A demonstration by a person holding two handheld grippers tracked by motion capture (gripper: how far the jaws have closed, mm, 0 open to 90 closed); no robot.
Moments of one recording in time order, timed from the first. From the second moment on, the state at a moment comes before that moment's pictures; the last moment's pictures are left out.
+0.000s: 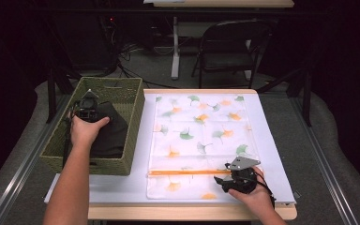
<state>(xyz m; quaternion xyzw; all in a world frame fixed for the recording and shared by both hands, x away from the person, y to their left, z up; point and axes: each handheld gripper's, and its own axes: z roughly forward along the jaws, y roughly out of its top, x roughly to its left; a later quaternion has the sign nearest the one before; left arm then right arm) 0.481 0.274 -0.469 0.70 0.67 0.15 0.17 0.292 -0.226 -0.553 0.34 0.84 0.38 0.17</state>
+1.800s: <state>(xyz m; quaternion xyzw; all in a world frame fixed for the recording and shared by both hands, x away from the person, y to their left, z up) 0.488 0.289 -0.496 0.70 0.68 0.12 0.17 0.292 -0.226 -0.555 0.34 0.85 0.37 0.17</state>
